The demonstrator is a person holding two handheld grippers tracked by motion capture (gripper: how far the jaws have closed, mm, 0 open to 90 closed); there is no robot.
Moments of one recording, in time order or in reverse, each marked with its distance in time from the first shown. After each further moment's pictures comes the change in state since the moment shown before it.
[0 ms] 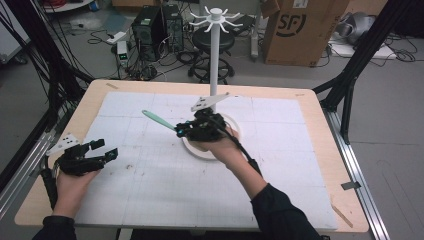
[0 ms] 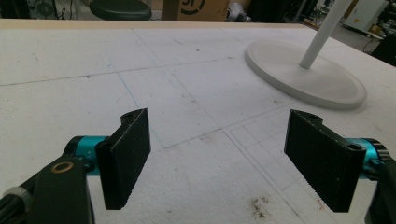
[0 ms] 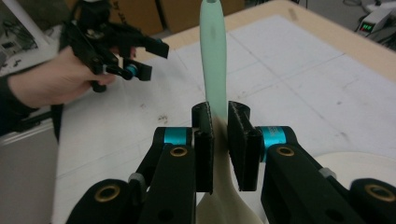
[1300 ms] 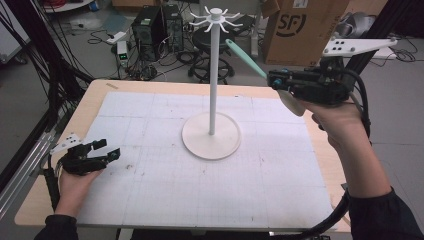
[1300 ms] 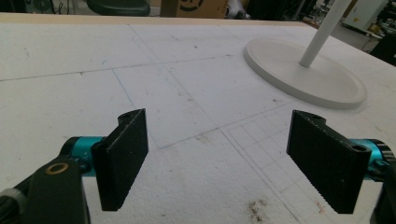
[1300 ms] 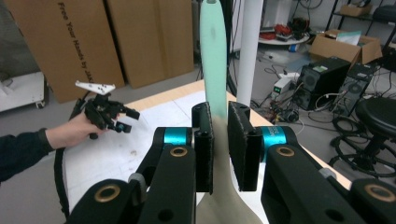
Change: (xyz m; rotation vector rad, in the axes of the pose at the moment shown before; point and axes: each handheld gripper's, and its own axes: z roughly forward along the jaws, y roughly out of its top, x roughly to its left) left arm -0.002 -0.001 0.006 0.015 -0.003 -0.007; right arm -0.004 0.053 -0.256 -0.229 -0.196 -0.044
